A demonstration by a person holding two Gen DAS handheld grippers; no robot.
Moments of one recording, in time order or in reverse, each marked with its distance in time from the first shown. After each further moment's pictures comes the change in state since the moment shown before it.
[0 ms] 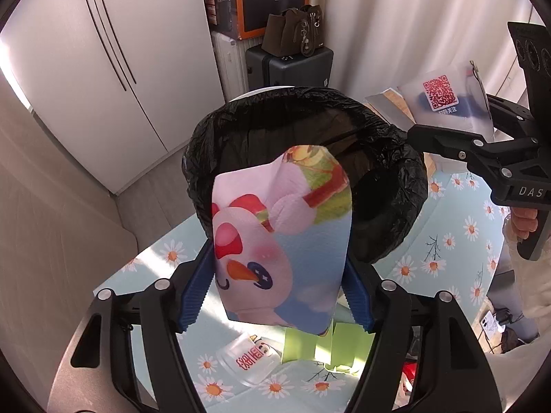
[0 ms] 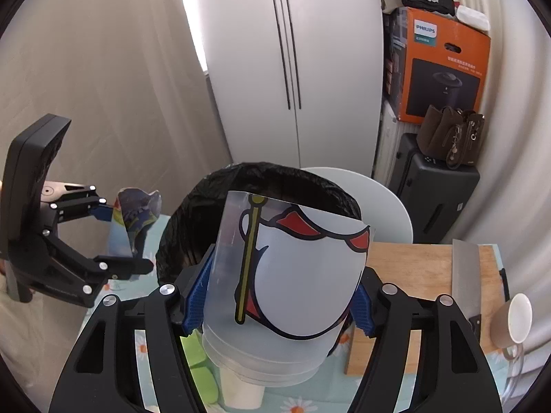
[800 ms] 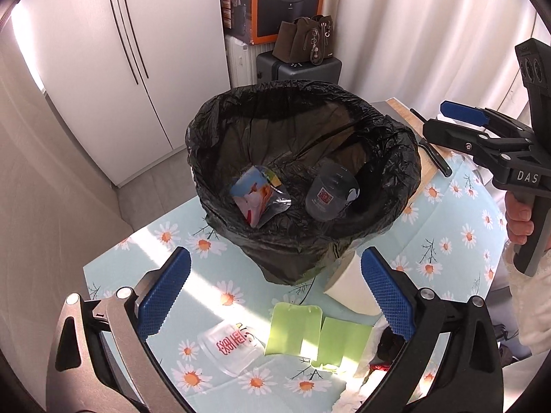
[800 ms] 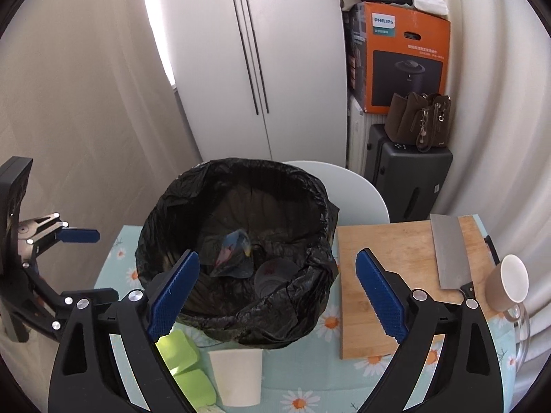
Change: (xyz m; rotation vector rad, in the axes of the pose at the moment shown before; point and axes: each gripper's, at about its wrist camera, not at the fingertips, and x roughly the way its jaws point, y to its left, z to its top) left arm -0.015 -0.009 -0.045 -0.094 -0.039 0.005; right arm -0.019 -0.011 -0.032 0.099 -0.026 -0.115
